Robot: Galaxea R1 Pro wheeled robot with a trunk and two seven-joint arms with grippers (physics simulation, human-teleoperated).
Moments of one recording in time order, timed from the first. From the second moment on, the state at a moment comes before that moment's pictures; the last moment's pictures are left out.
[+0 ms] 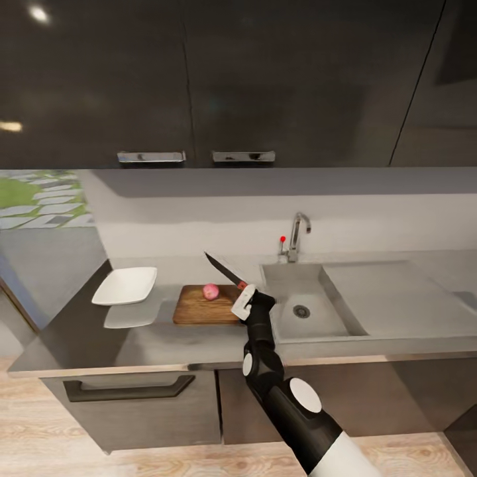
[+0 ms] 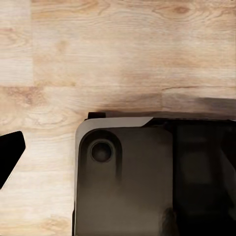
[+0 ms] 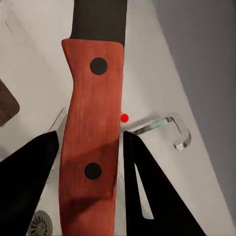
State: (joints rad) left arm -0.02 0.03 -0.08 -0.23 0.15 -0.28 -0.10; right arm -0.55 0.17 0.58 -1.17 0.95 0.54 -0.24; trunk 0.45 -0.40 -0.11
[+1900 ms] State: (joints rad) left arm -0.02 0.03 -0.08 -0.22 0.15 -0.28 -0.10; right arm -0.55 0.17 0.58 -1.01 0.95 0.54 -0.24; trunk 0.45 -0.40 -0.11
